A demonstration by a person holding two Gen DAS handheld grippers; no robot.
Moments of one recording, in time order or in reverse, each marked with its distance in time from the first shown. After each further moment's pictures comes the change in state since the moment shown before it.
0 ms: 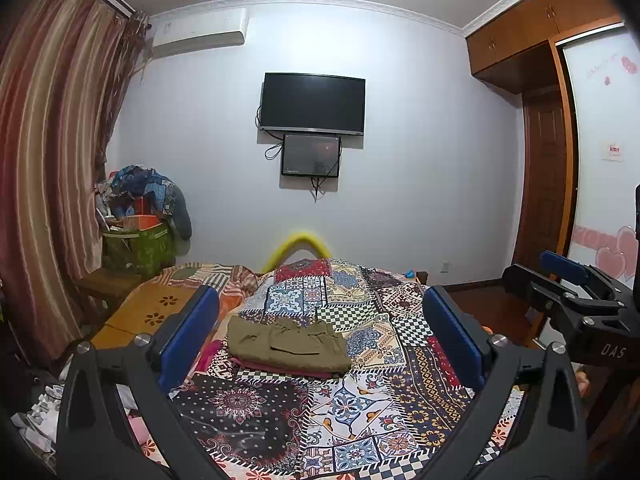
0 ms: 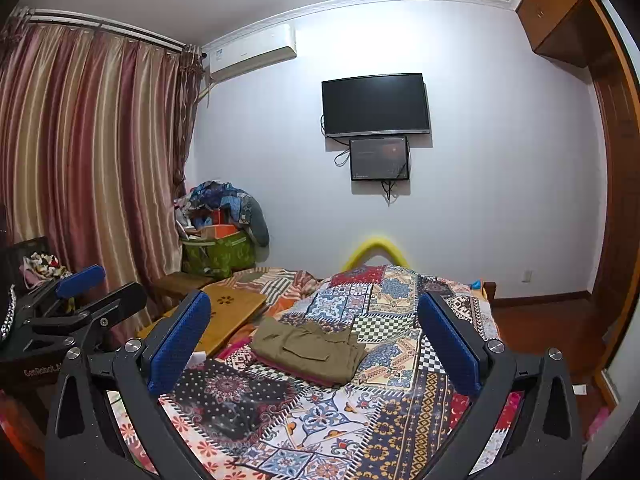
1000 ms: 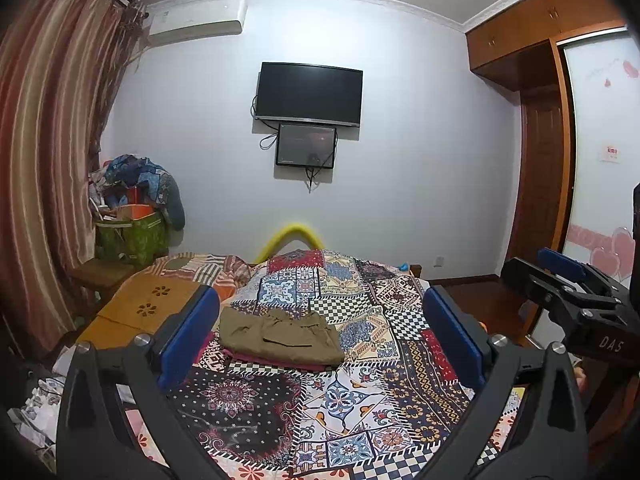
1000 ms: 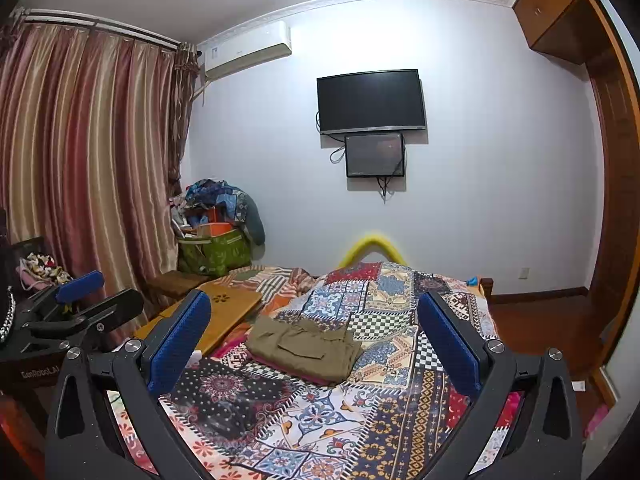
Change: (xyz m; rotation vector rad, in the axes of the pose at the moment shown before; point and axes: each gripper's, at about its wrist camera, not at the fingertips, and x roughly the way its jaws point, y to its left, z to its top) left arm 0.009 0.008 -0.001 -0.013 0.035 -0.034; right arm 0.004 0.001 -0.004 0.007 0.010 -0.016
